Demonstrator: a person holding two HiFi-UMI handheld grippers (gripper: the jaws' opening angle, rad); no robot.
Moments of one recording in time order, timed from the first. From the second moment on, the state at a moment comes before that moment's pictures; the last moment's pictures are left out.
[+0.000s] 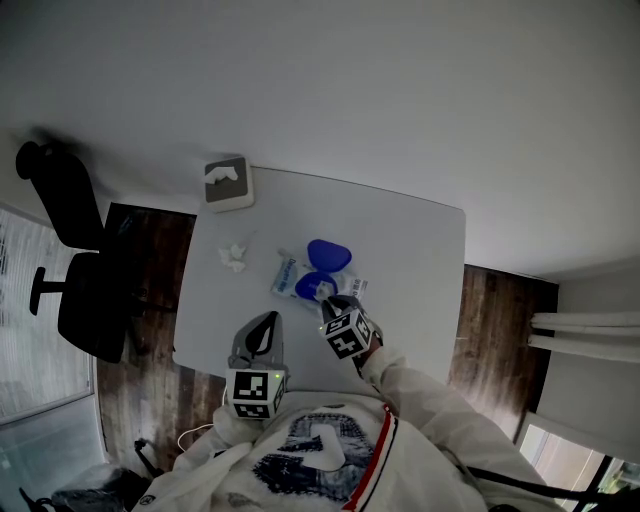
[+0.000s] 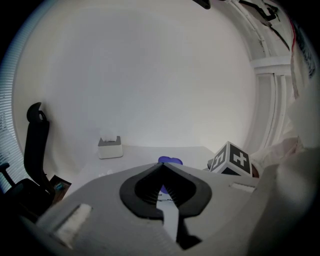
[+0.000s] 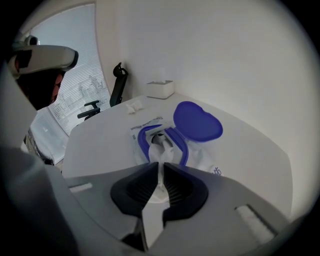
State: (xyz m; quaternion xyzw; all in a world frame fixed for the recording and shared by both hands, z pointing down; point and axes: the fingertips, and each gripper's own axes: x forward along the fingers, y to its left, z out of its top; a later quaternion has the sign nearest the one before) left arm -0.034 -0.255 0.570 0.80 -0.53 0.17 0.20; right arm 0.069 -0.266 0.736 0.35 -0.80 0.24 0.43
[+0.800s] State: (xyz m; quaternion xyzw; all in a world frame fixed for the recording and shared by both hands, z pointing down) left arm -0.028 -0.250 0.568 0.81 -0.53 0.17 0.20; right arm 0.072 -0.267 0.729 0.37 -0.80 0.25 0.41
